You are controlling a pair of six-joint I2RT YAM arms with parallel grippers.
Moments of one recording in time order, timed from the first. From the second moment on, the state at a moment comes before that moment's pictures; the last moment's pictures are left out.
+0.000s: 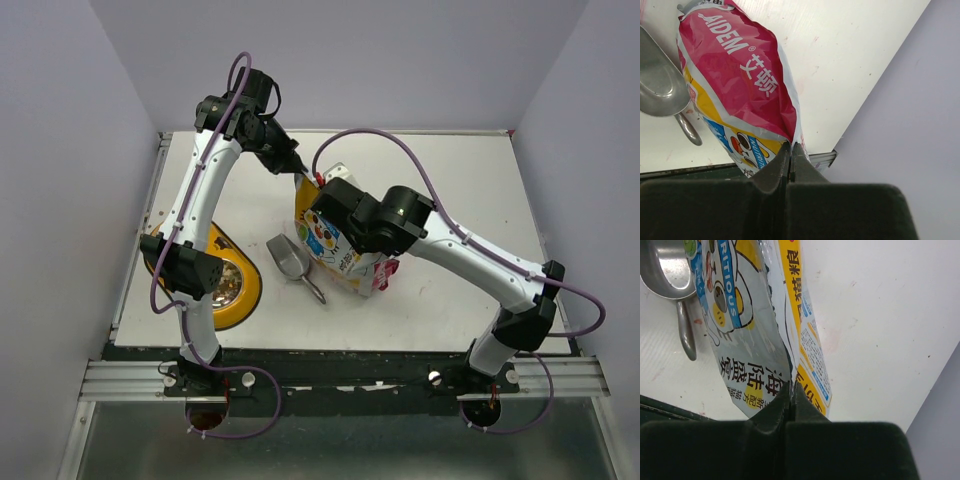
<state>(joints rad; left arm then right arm) -0.32 1.96 2.37 -1.38 0.32 -1.02 1.08 1.67 1.89 -1.31 0.60 0.29</state>
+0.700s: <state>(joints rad) -0.31 1.96 2.36 -1.37 0.30 -1.03 1.09 1.79 1.97 -1.23 0.67 0.17</state>
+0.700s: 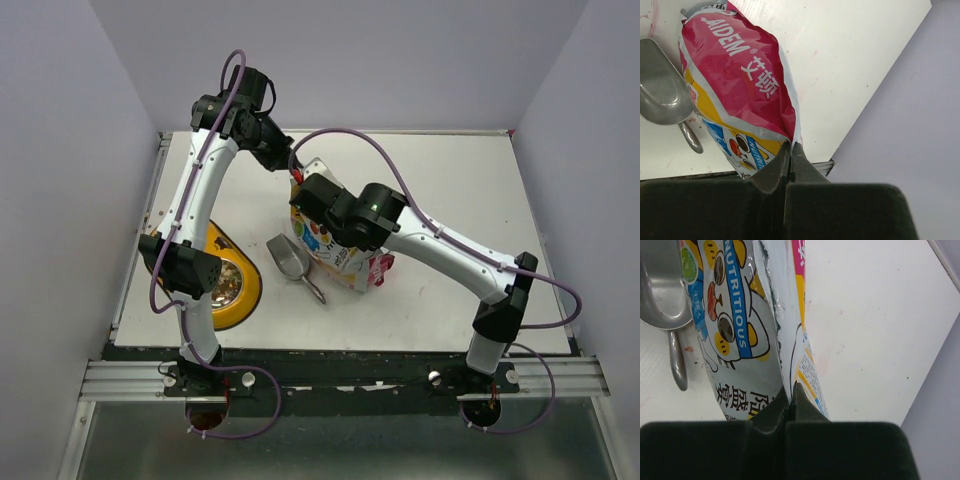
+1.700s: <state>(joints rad) -0.30 1.95 2.31 -1.29 0.34 -1.06 1.04 1.95 2.18 -1.10 0.75 0.11</state>
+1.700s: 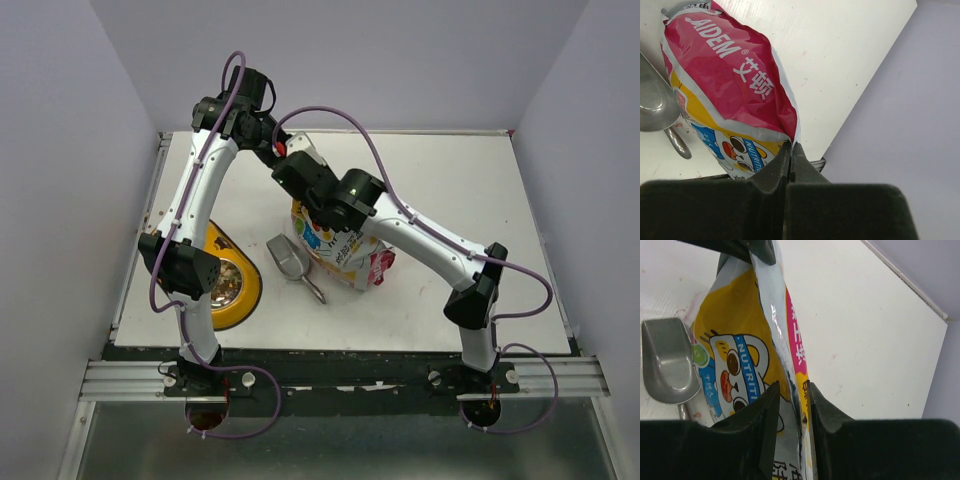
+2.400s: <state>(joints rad) -0.30 1.95 2.31 -1.30 0.35 -1.05 1.02 2.09 2.34 -1.05 0.79 0.06</state>
